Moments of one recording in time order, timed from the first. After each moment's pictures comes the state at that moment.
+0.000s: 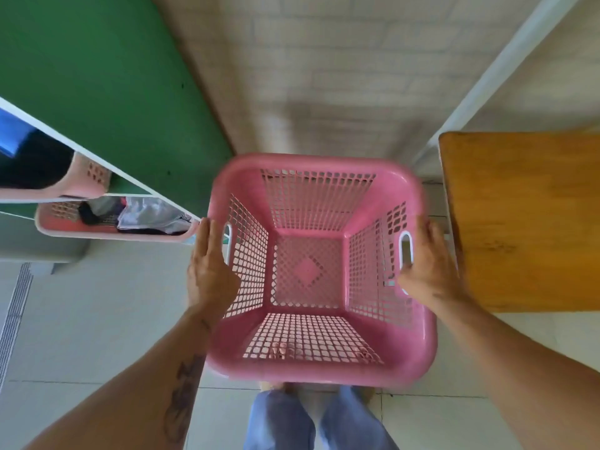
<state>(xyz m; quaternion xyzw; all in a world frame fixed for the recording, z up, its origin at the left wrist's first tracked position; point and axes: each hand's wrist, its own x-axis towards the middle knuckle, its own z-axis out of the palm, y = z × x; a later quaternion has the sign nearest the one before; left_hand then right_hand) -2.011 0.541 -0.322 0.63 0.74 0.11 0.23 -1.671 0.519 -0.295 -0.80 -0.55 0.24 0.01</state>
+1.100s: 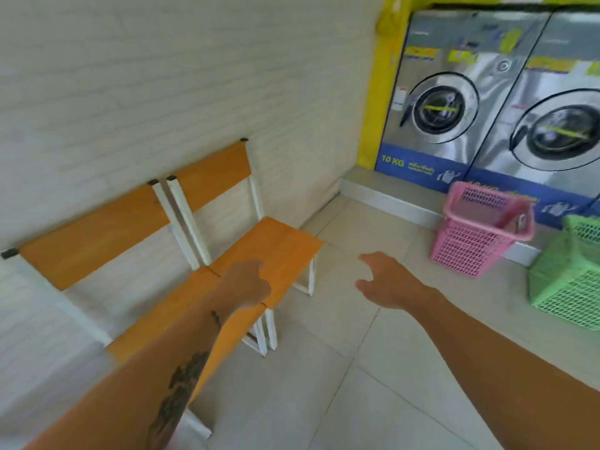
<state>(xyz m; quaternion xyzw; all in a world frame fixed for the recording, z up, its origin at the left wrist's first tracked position) -1.427 0.302 0.125 0.93 0.24 -0.10 0.27 -1.301 0.051 0.126 -0.93 -0.27 0.17 0.19</state>
